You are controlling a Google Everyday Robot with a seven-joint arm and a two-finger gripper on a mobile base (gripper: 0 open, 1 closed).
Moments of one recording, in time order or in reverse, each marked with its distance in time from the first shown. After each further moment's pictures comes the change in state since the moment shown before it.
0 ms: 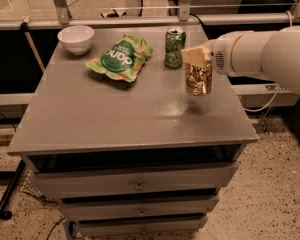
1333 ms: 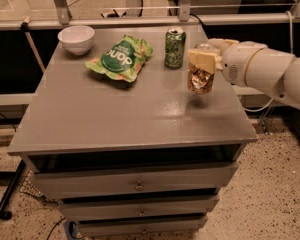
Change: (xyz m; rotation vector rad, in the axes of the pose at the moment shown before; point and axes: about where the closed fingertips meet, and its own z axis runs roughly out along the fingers) arm -0.002 0.014 -0.001 0.112 0.233 -0.051
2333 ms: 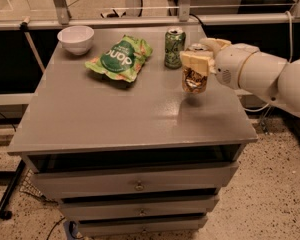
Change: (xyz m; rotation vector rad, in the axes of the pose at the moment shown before) arm 0.003 -0.015 0.006 0.044 0.053 -0.092
